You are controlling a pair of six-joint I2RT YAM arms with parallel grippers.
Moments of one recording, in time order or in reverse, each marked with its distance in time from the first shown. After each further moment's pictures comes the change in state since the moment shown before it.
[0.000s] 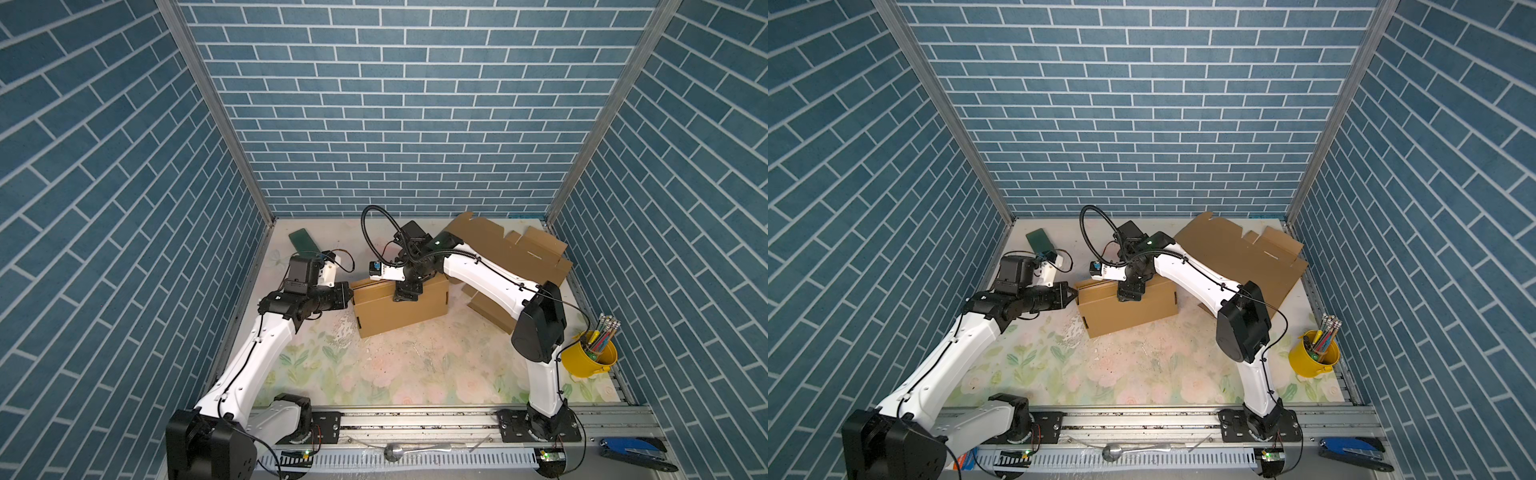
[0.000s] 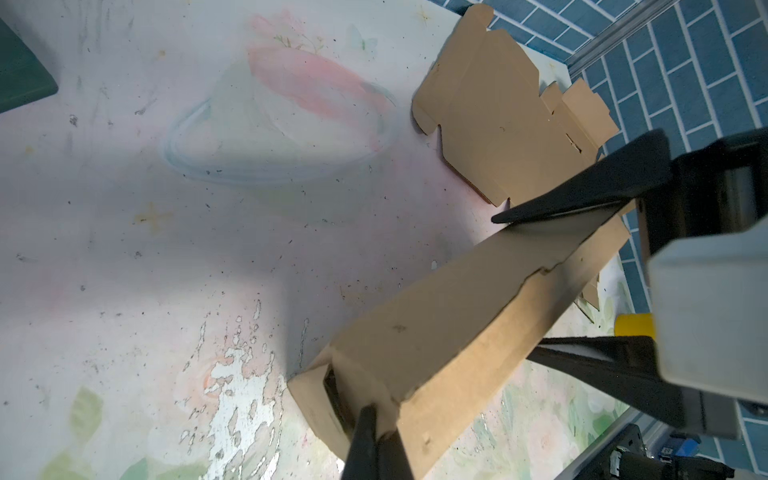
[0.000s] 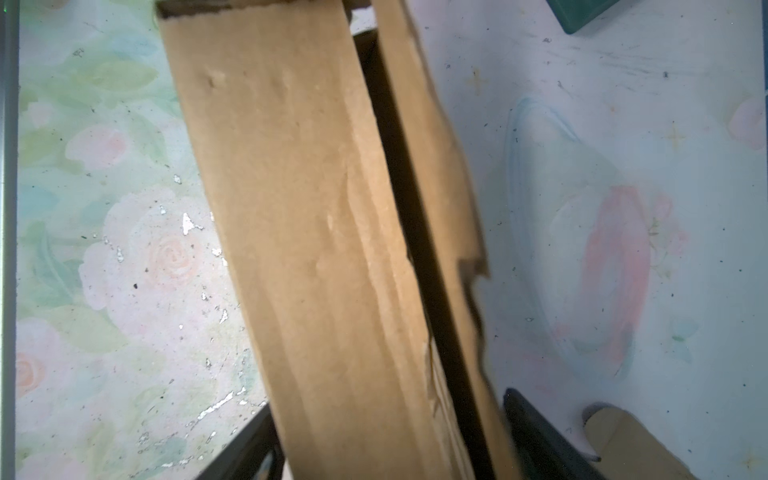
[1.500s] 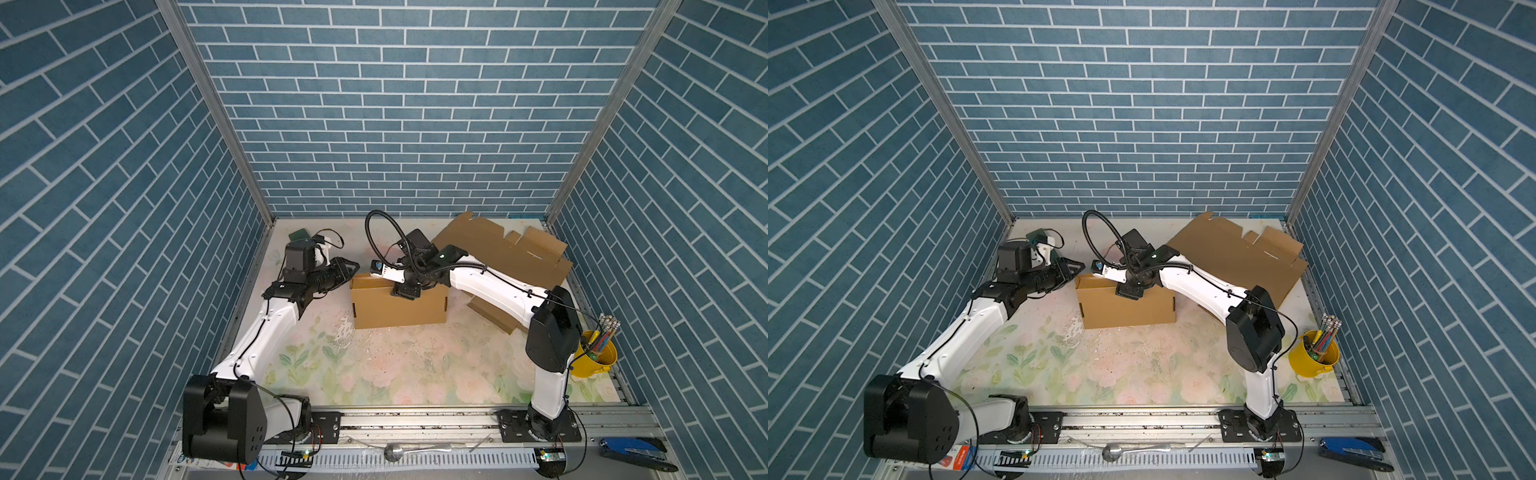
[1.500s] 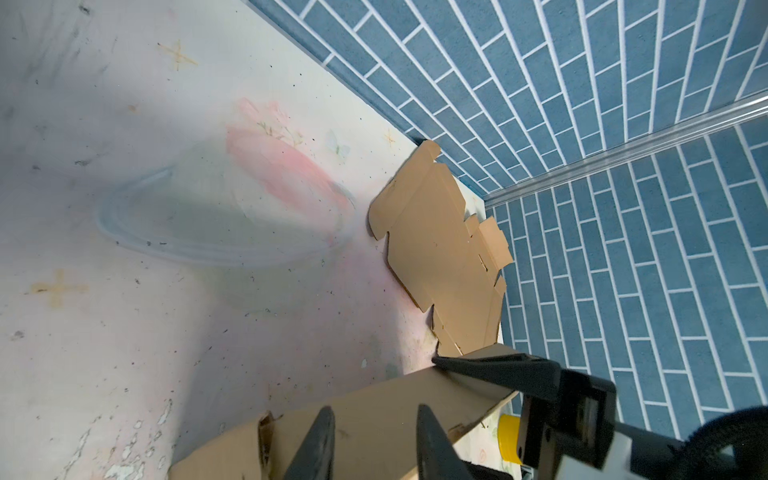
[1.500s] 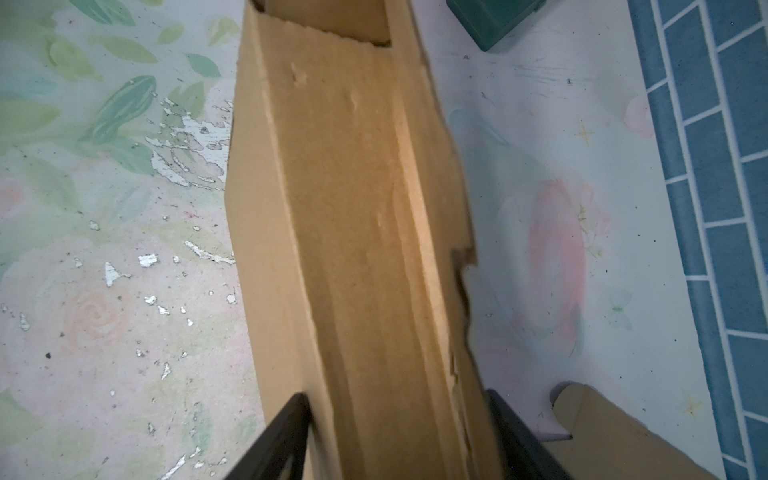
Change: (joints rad) left arm 0.078 0.131 -0.013 0.378 0.133 -0.362; right arm 0.022 -0.111 -0.232 0.284 0.108 0.122
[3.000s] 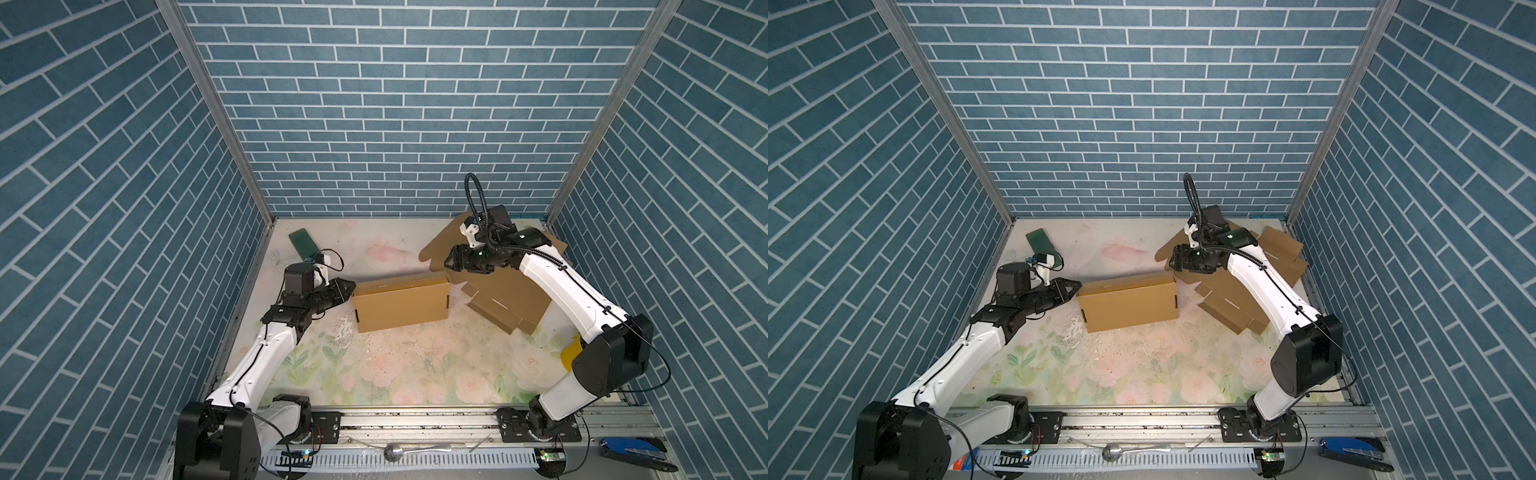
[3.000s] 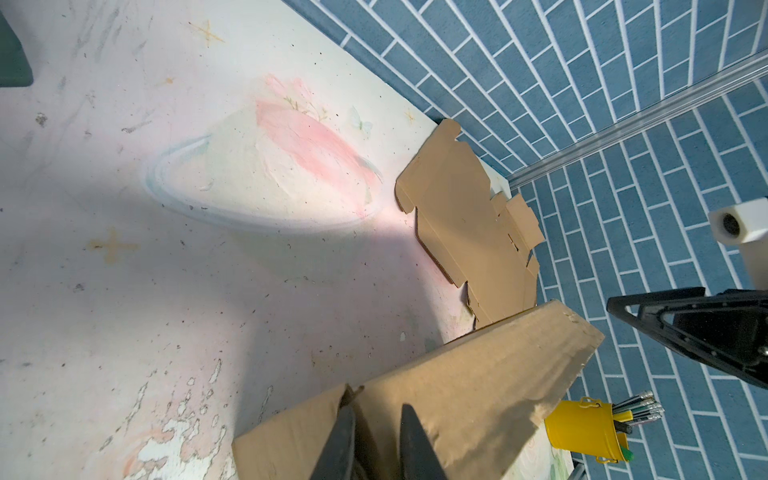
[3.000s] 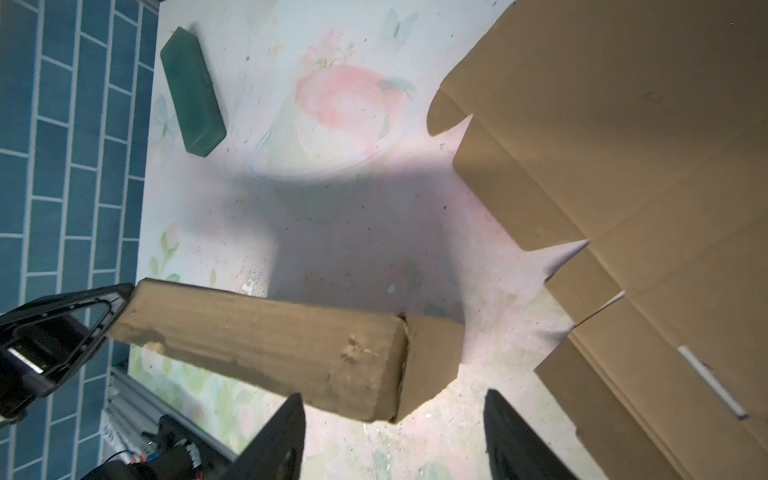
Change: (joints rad) left arm -0.008 -0.126 -0.198 0.059 -0.052 0.093; right arm -0.396 -0.308 -0.122 -0.222 -0.158 1.058
